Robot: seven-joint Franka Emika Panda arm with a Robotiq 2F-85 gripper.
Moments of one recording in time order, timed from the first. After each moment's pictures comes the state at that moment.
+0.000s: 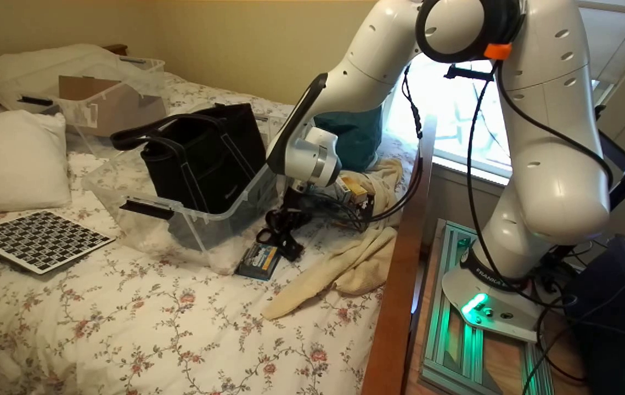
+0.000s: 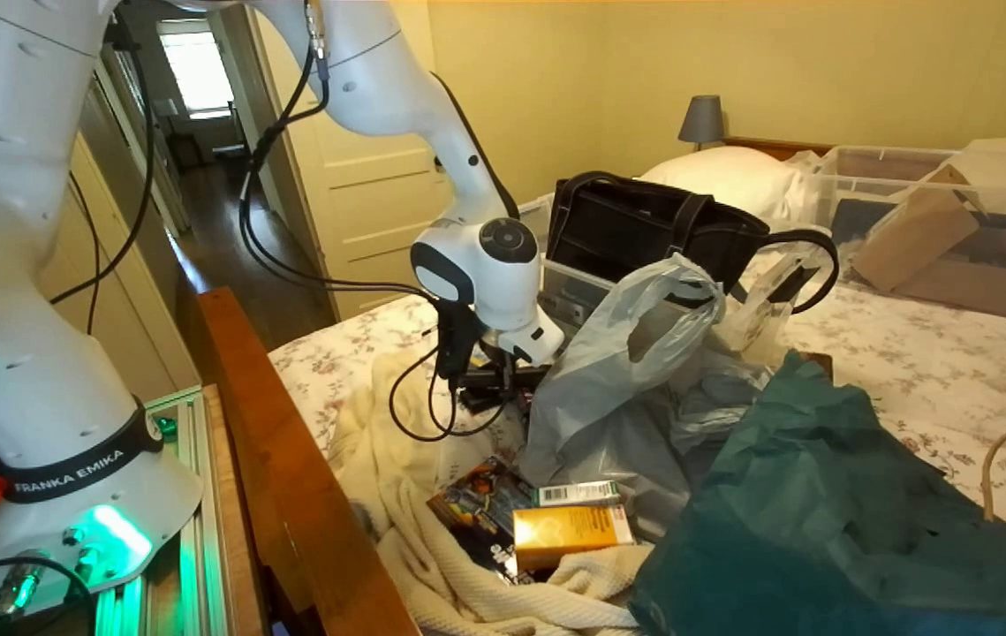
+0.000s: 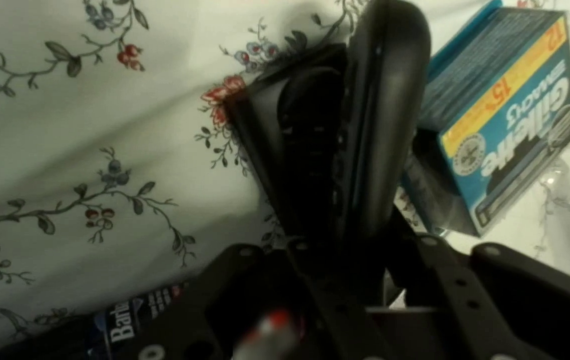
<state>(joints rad) -0.05 0.60 0.04 -2.21 1.14 2.75 -0.61</state>
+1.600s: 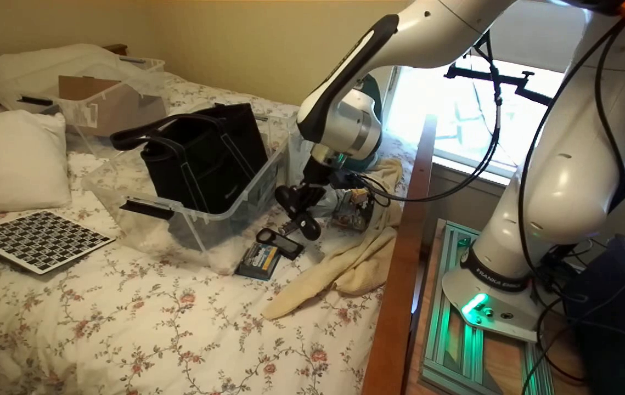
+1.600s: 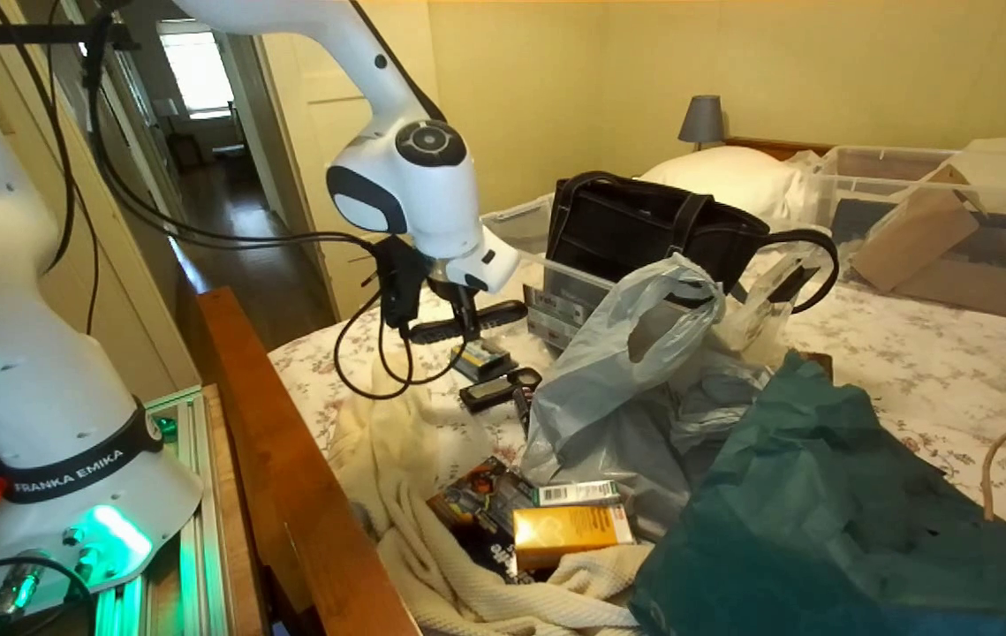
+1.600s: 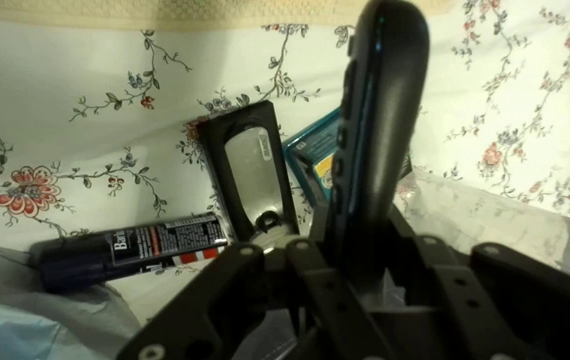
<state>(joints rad) -0.09 0.14 0.10 -2.55 1.07 2.73 -0.66</state>
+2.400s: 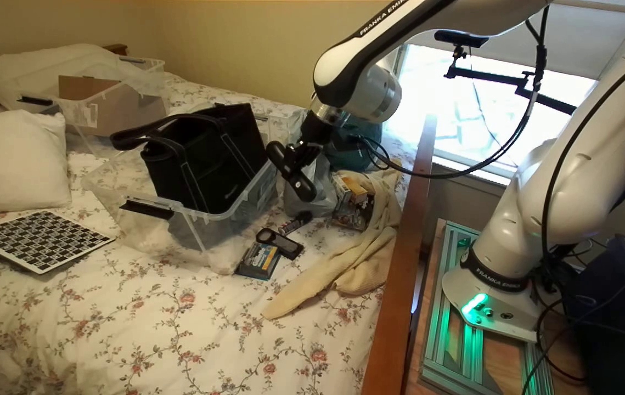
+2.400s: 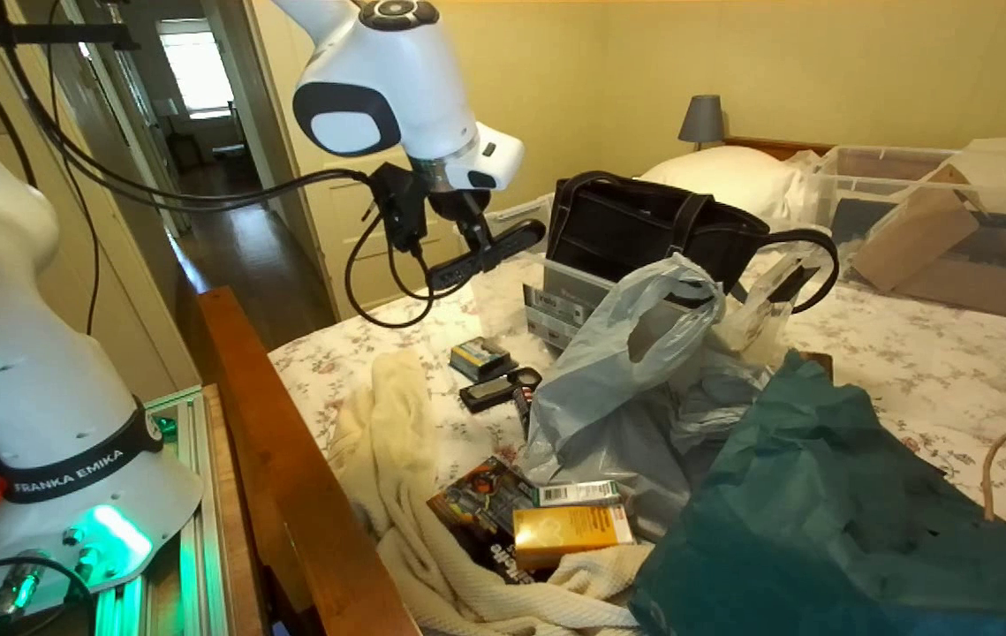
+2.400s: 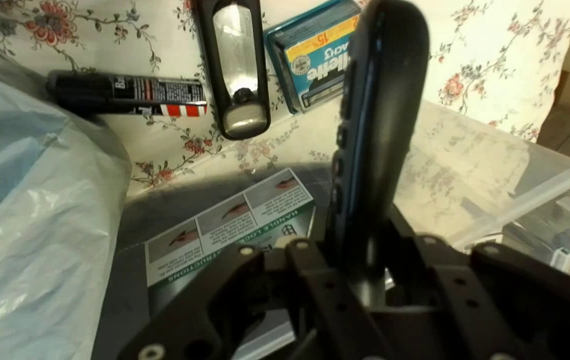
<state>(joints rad) -0.10 -0.12 0.10 -2.57 0.76 2.72 -0.46</state>
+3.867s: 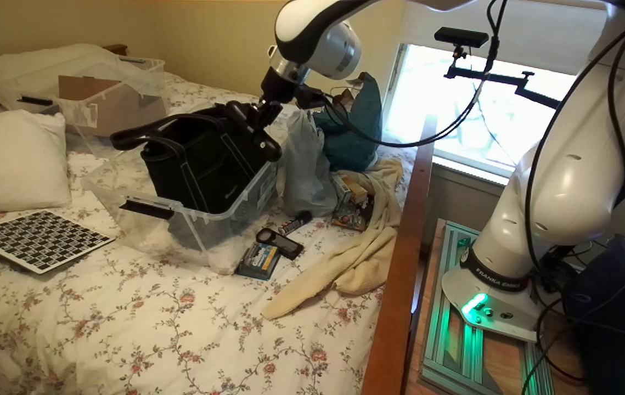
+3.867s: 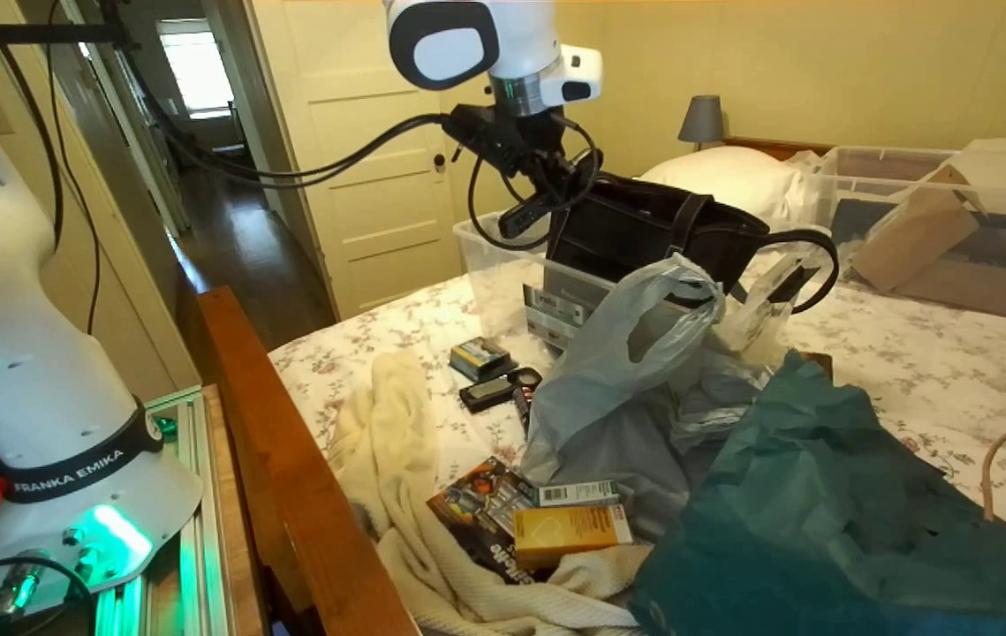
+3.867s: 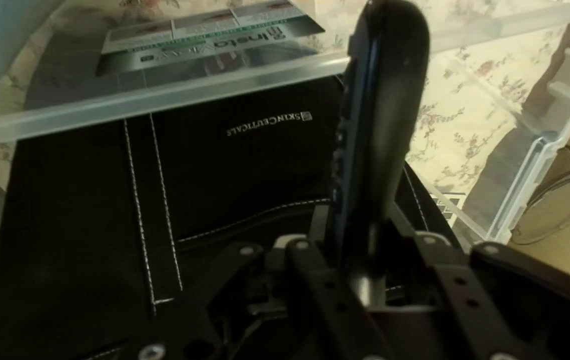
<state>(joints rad) -0.03 0.06 -0.02 -2.18 0.54 2.57 -0.49</state>
